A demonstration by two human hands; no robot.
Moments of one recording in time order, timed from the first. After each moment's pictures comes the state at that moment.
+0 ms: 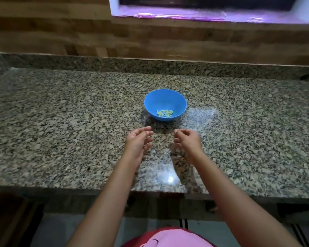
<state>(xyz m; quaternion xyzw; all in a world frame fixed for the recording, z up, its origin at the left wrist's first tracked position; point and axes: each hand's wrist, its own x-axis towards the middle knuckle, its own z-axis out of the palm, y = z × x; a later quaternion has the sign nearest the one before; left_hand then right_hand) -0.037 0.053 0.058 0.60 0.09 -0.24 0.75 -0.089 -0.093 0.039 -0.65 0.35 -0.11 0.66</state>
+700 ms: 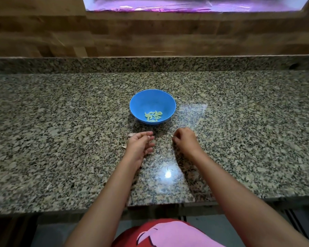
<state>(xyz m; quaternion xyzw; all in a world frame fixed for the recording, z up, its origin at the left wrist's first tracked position) -0.017 0.008 0.037 0.63 0.08 -0.31 0.71 -0.075 -0.143 0.020 -0.91 0.27 -0.04 0.31</state>
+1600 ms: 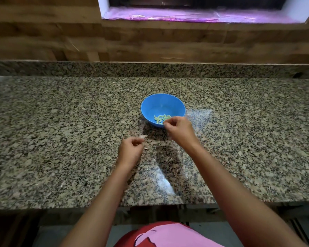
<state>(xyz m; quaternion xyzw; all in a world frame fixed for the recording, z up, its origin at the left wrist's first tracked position) -0.003 0.062 0.029 0.82 -0.03 -0.16 0.55 -0.051 -0.090 0.080 -0.84 0.24 -0.13 0.47</state>
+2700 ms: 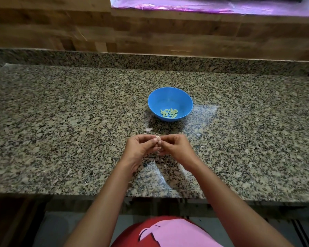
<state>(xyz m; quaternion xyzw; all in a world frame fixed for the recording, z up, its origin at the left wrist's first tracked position) -0.021 0.070 0.040 0.58 0.02 -0.31 0.76 -0.080 -0.058 0.037 -0.71 0.16 -0.01 0.69</state>
